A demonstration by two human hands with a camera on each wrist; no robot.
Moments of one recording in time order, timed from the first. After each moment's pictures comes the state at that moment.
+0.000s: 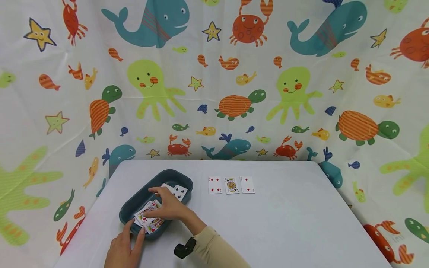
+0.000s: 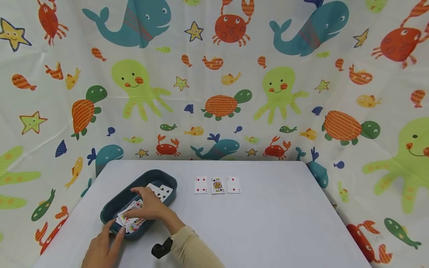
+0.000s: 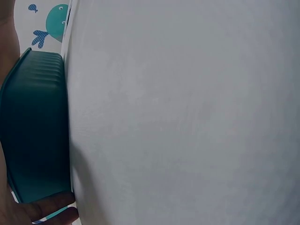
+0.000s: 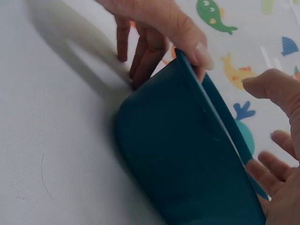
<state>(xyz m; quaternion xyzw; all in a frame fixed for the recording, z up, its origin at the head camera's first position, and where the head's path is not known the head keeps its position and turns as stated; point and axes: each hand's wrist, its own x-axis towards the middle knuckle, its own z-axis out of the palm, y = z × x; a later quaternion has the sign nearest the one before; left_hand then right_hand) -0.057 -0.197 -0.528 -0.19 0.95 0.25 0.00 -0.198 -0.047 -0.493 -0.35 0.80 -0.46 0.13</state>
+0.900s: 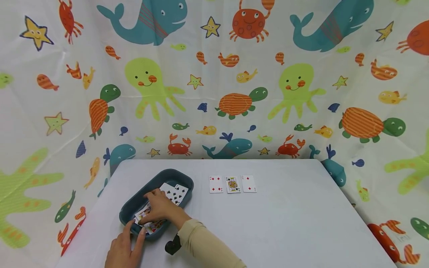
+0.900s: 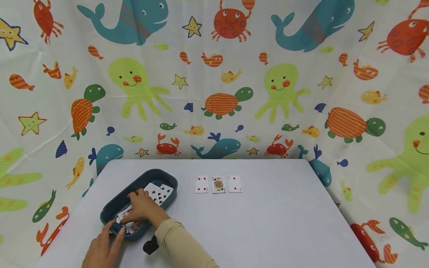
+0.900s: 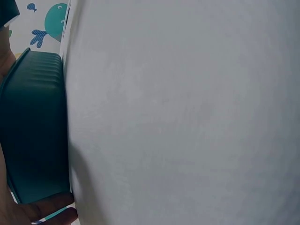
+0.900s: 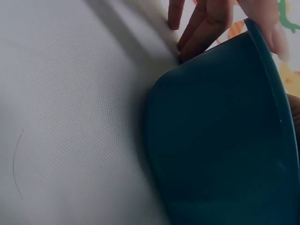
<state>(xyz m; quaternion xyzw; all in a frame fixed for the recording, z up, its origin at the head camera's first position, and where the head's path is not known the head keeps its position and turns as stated) -0.060 -0.198 -0.527 -0.19 0.95 0.24 0.00 -0.202 -0.089 -0.498 -0.33 0.91 -0.23 0.12</state>
